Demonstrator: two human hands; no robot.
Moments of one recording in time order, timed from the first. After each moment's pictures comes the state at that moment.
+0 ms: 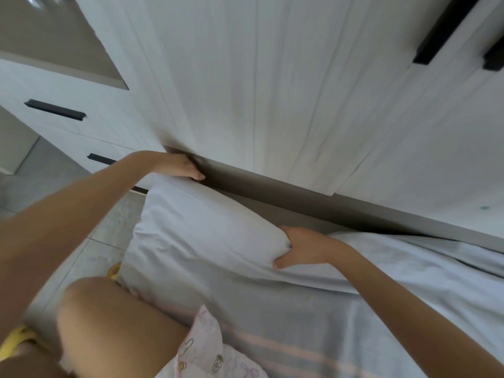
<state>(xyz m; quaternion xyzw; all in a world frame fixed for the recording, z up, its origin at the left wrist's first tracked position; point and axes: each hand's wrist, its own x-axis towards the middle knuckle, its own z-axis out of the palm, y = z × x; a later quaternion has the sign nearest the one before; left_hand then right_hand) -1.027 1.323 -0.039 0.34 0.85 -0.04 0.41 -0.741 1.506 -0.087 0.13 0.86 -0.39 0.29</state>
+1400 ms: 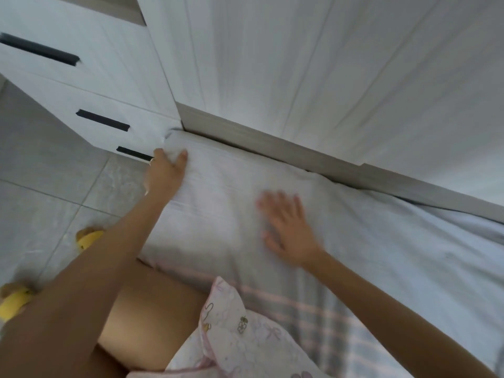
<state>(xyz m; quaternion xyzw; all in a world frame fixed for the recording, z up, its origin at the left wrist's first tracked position) -0.997 1.255 -0.179 0.02 0.95 0.28 0.14 -0.732 1.427 -0.184 0.04 0.99 -0.12 -0.02</state>
